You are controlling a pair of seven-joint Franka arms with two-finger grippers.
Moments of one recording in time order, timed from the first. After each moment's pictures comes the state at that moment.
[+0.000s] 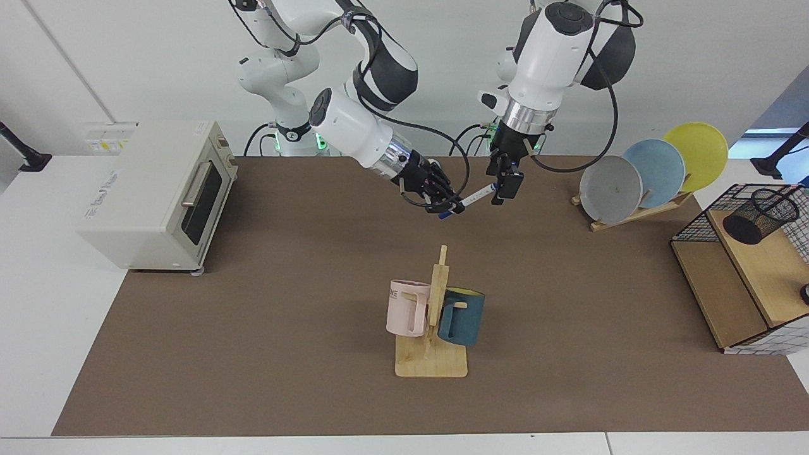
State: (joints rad) left arm -0.24 0.00 -0.18 -1.74 -0.10 1.86 1.25; right arm 0.61 0.20 -0.06 -1.82 0.99 2.37 1.51
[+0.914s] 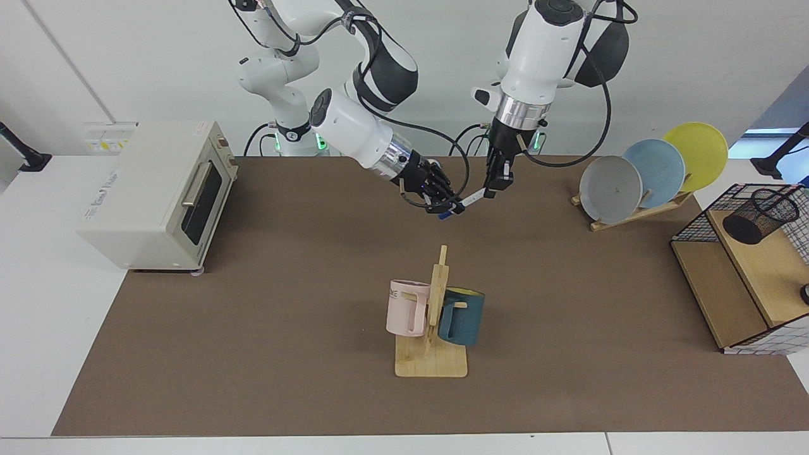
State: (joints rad) left arm -0.25 0.00 -0.19 -1.73 -0.07 1.90 1.27; right arm 0.61 0.20 -0.06 -1.82 0.99 2.37 1.51
